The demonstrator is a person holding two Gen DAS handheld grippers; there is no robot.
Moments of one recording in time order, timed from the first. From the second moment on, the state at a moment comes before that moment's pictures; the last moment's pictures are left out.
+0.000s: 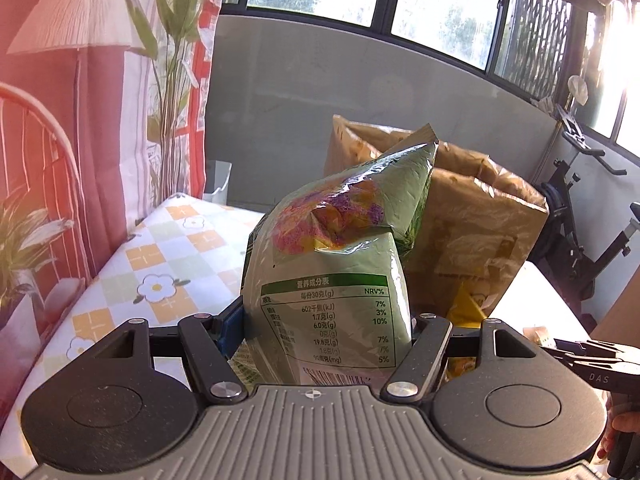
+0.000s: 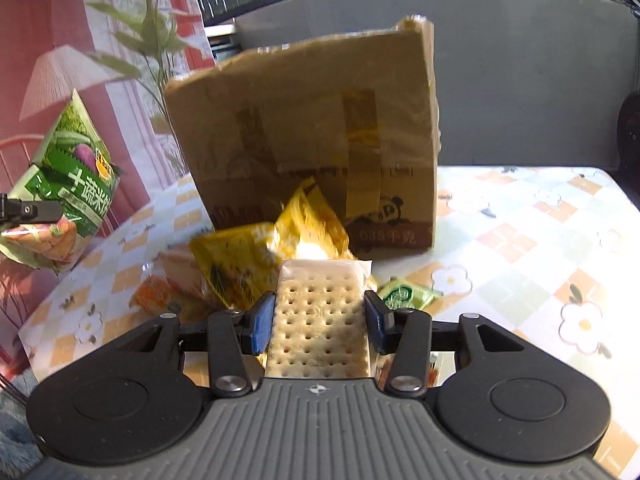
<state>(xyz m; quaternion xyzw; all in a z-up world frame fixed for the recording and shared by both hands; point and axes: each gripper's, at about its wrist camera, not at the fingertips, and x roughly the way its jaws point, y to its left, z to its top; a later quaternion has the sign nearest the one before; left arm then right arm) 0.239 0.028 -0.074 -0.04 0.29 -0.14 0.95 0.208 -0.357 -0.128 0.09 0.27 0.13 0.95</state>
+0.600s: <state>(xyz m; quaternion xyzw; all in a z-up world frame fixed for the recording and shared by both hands) 0.359 -0.069 0.030 -0.03 0.19 -0.24 0.95 0.310 -0.374 0.012 0.07 0.11 0.15 0.98</state>
